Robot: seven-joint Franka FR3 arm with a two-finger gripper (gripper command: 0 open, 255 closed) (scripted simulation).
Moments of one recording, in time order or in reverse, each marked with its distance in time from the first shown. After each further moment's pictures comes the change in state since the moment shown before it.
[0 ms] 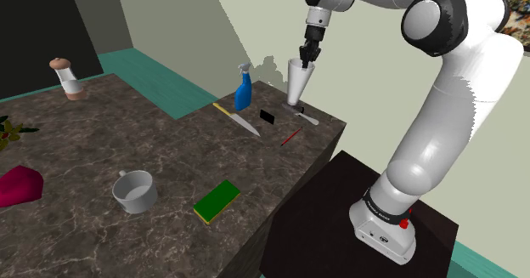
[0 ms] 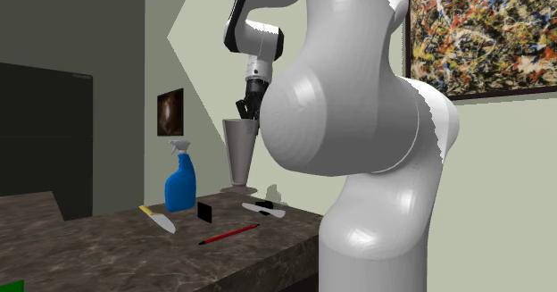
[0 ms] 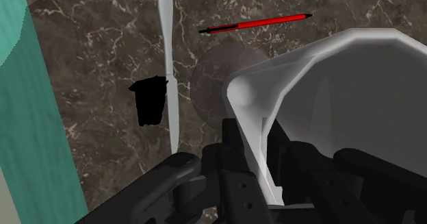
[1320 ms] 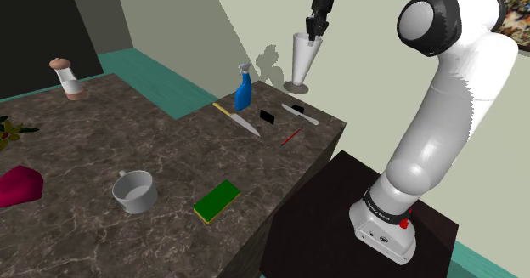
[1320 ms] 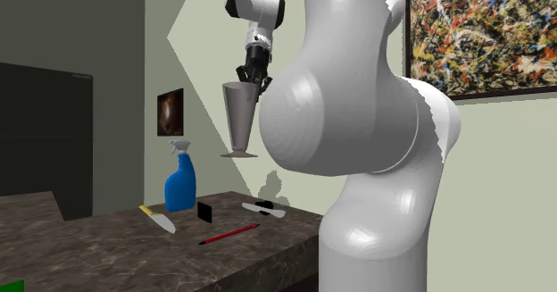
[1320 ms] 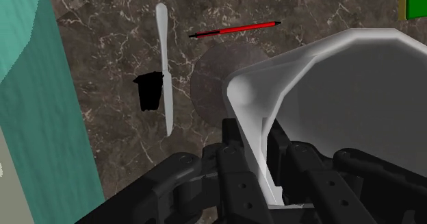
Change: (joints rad) arm -0.016 0.027 -0.007 0.303 0.009 -0.277 0.030
